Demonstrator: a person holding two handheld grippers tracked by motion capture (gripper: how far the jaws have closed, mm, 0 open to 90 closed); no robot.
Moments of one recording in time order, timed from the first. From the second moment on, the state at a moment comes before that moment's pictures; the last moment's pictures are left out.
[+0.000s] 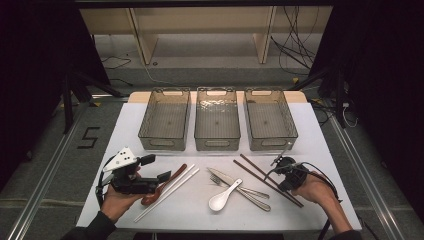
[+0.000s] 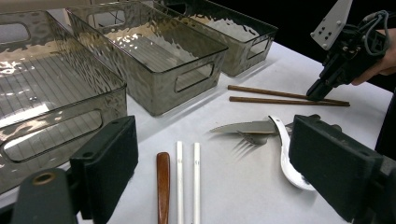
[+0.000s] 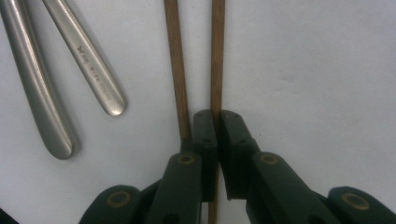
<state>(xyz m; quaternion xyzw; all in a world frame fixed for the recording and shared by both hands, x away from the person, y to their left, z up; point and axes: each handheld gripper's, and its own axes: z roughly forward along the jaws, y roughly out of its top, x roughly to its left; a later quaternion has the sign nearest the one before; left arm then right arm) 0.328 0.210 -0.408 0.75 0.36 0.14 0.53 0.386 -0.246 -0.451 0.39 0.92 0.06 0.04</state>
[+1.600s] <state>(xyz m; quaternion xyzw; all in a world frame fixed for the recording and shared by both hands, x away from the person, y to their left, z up) 0.343 0.161 -0.395 0.74 0.35 0.07 0.57 0.353 -0.158 -0.381 0.29 0.89 0.35 0.12</state>
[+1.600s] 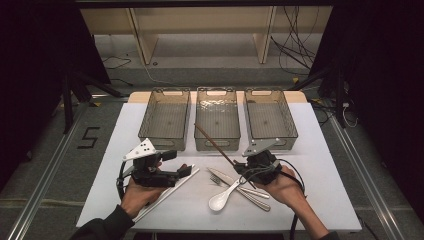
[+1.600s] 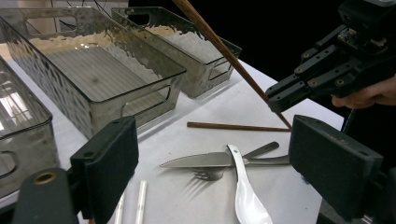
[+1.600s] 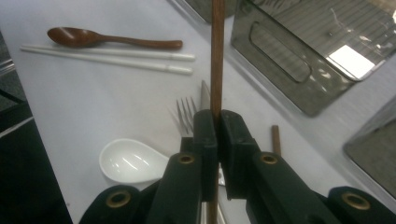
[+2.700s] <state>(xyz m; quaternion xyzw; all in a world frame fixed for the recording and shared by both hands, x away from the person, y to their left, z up) 0.364 0.124 -0.402 0.74 0.33 -0.03 0.58 0.340 -0.112 -0.385 0.25 0.88 0.40 0.10</state>
